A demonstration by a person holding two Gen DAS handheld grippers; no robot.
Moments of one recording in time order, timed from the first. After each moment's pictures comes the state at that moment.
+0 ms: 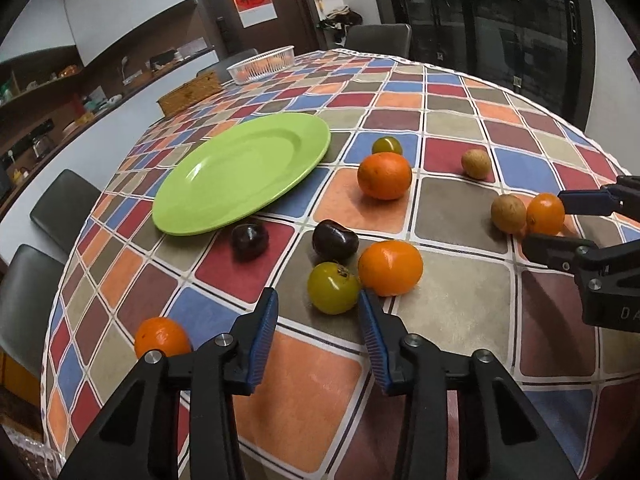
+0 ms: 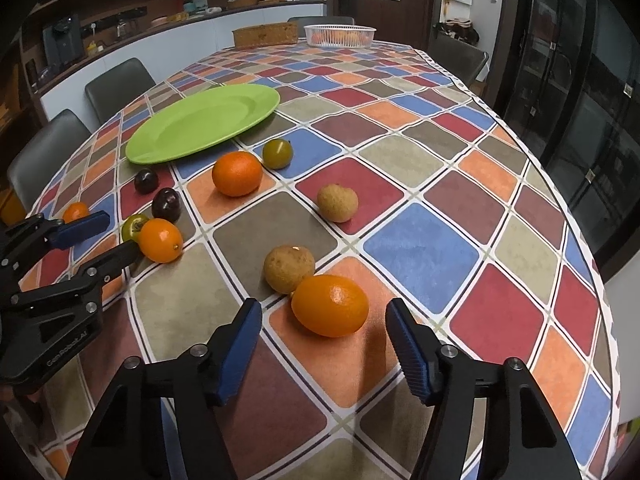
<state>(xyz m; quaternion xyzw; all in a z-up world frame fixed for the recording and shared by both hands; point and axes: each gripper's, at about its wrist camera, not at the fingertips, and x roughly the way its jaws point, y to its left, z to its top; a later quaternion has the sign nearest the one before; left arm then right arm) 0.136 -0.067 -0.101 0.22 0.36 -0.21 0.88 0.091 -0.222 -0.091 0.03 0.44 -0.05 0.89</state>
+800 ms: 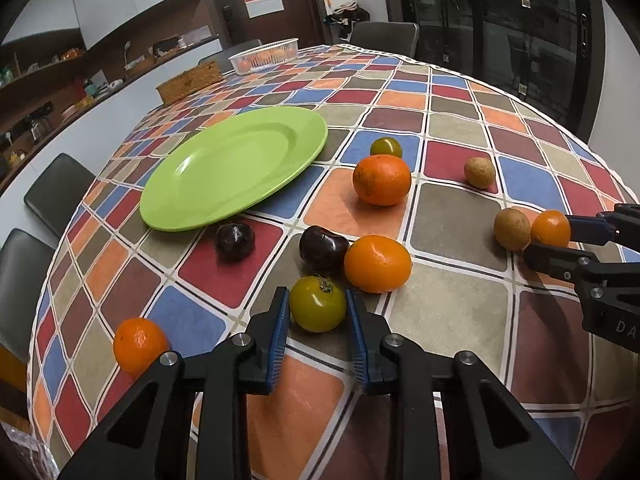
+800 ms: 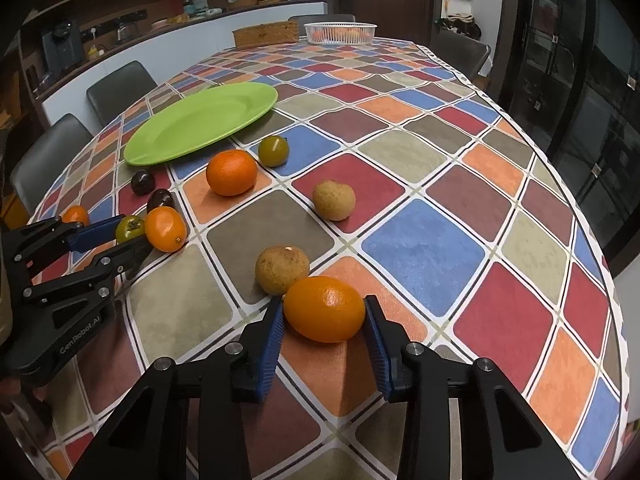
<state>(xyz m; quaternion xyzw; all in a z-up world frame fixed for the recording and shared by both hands) 0.143 -0.072 -0.103 0.19 0.38 -0.21 0.88 0.094 -0.230 -0.096 0.04 0.44 -0.04 0.89</state>
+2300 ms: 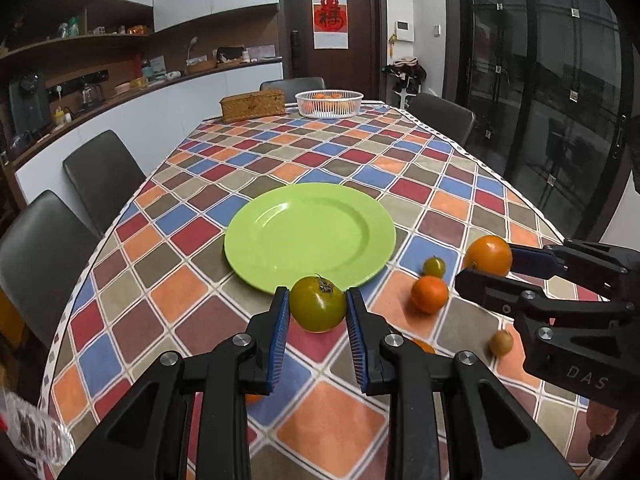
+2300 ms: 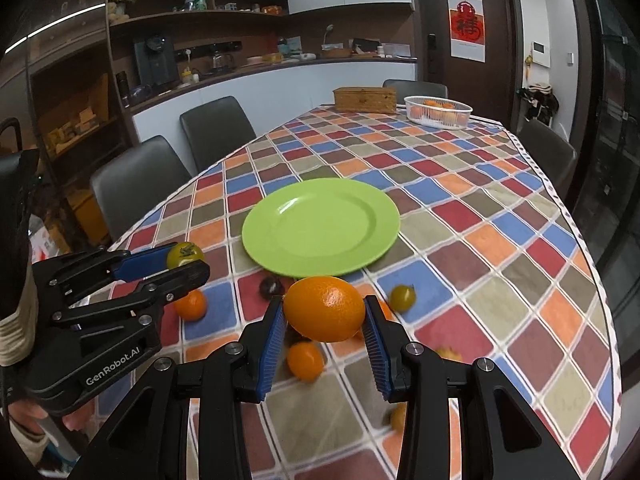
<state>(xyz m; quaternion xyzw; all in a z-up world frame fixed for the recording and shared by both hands) 0.163 -0.018 -0.007 0.08 0.34 -0.16 0.92 0.142 -0.166 -0.003 0.01 0.35 0.11 0.93</state>
